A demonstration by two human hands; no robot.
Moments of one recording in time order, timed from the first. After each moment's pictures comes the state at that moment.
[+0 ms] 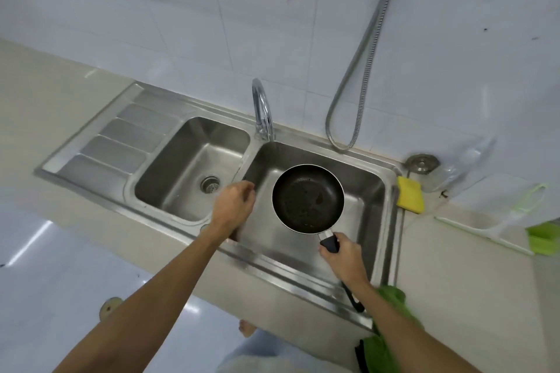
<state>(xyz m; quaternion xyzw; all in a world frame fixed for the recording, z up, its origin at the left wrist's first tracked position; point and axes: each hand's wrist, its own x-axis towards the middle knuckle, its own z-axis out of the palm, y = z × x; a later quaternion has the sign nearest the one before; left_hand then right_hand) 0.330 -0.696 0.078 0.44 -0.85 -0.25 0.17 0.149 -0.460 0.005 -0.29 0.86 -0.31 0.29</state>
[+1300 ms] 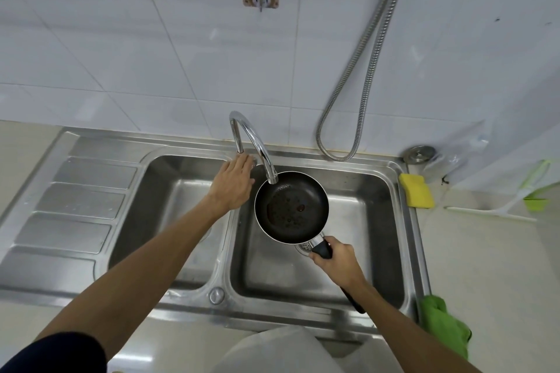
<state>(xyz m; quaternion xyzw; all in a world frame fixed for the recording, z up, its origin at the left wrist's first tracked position) 0.239 -0.887 0.050 0.18 -0.98 -0.06 -0.03 0.164 -0.566 -0.016 -0.23 0.88 -0.29 0.30</state>
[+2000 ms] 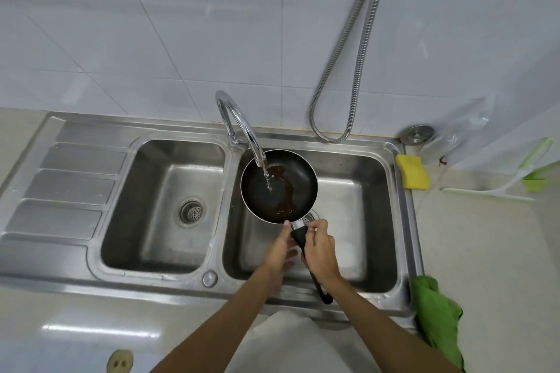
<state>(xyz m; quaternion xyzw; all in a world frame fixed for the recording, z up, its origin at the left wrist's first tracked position) 0.274 -0.675 -0.007 0.53 -0.40 -0.74 -0.10 0.209 -0.580 -0.021 -0.16 0.86 -0.42 0.25</state>
